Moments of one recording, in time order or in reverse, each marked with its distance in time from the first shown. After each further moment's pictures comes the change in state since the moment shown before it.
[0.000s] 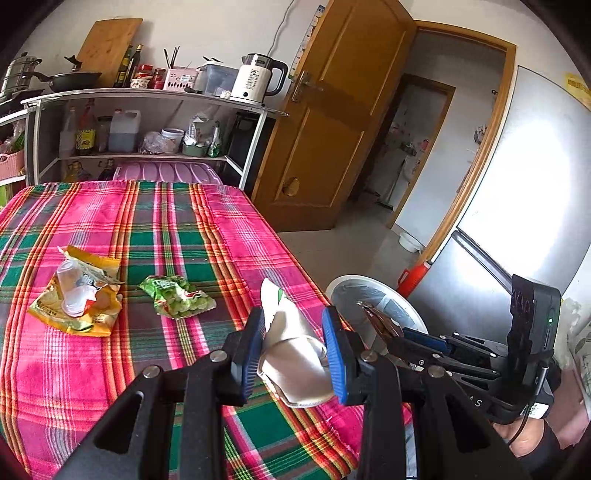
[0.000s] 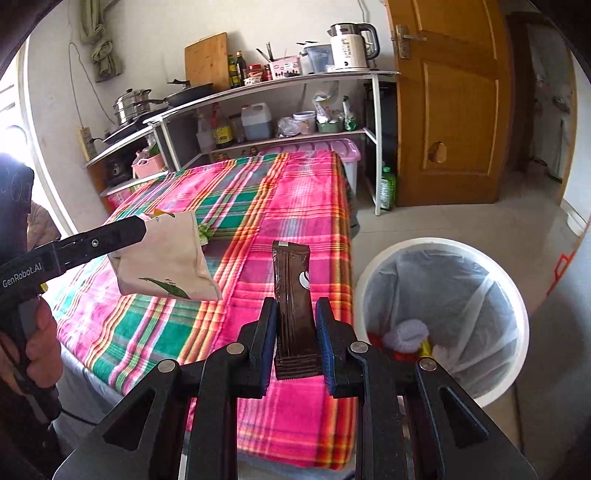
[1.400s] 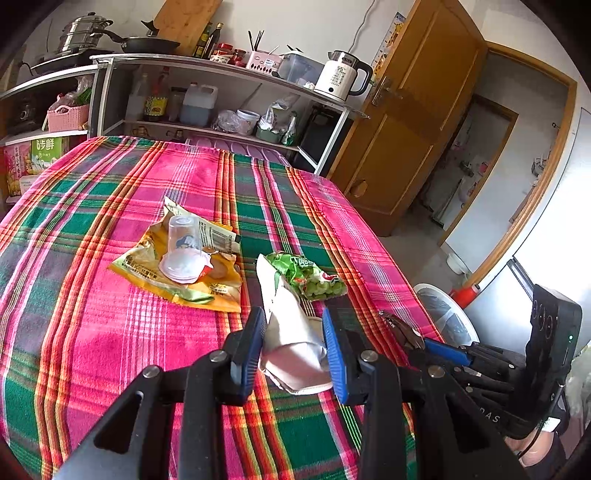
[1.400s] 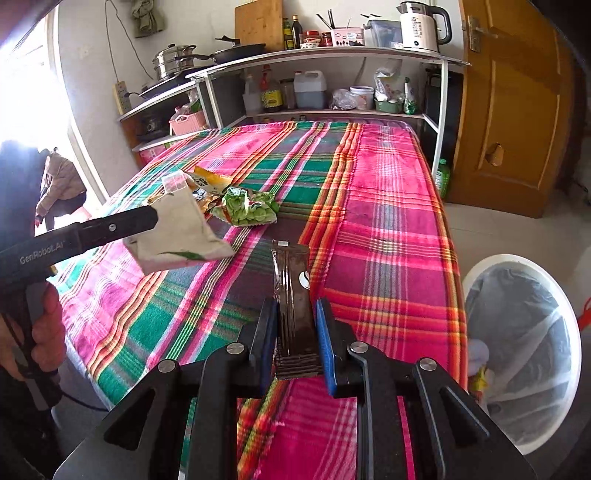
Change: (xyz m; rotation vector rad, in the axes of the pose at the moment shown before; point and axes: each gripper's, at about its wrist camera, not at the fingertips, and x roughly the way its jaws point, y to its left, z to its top) left arm -0.020 0.094 -0.021 -0.178 0.008 0.181; right arm 0.074 0.070 0.013 -0.141 0.111 0.119
